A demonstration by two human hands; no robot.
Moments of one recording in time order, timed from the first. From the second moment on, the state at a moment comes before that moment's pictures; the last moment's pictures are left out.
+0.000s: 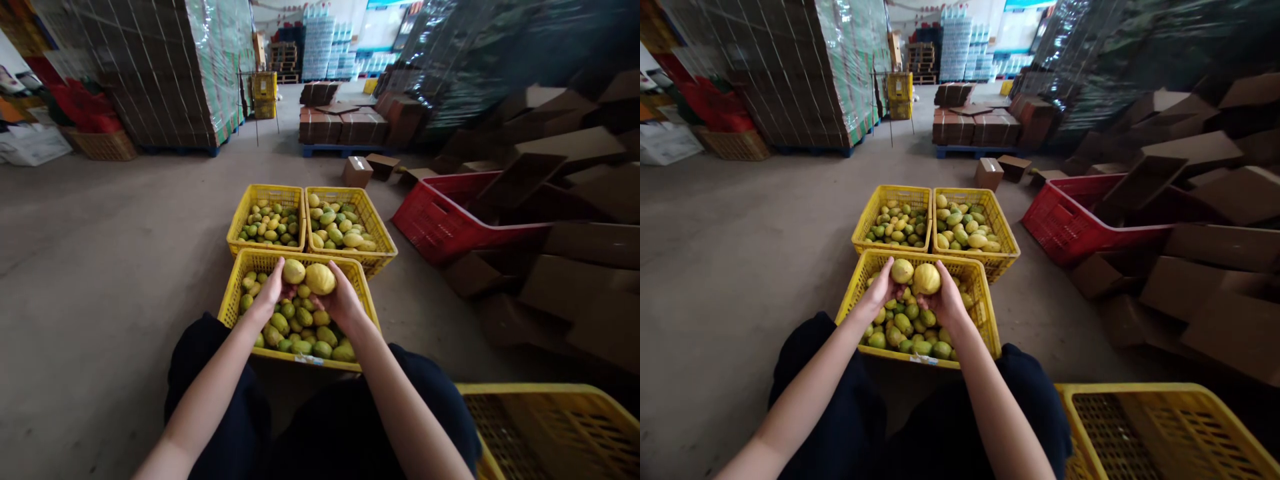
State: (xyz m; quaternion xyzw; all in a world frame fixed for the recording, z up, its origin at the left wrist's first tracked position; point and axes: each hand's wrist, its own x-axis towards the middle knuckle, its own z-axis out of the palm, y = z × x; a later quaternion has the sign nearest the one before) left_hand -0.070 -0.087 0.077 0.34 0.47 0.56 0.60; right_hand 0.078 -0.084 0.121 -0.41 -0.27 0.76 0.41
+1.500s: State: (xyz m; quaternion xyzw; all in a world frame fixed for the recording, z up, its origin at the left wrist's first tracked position) left_hand -0.078 -0.101 0.123 0.40 0.35 0.62 0.57; right_hand 0.101 -0.089 0.139 -0.34 -0.49 0.54 0.60
